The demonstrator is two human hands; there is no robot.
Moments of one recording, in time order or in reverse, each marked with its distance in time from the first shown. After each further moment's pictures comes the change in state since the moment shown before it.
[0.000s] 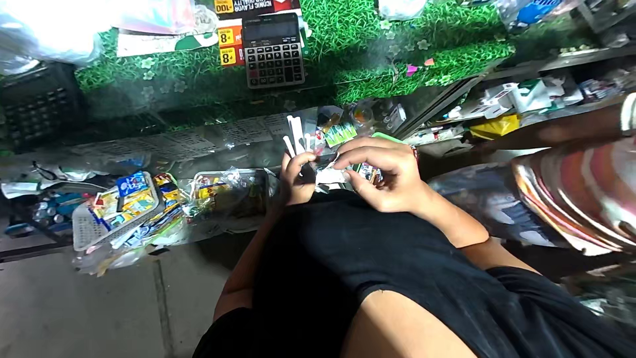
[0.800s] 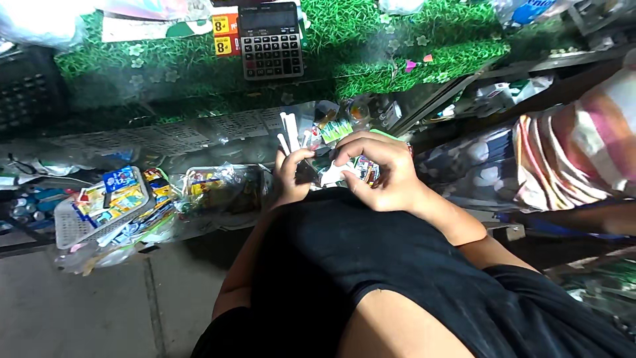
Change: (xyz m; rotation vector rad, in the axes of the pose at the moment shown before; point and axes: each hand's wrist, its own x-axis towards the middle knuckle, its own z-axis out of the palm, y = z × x) left_hand 0.000 0.008 -0.014 0.090 -0.062 0.031; right_hand 0.002 -0.007 0.007 -0.050 -0.012 0.077
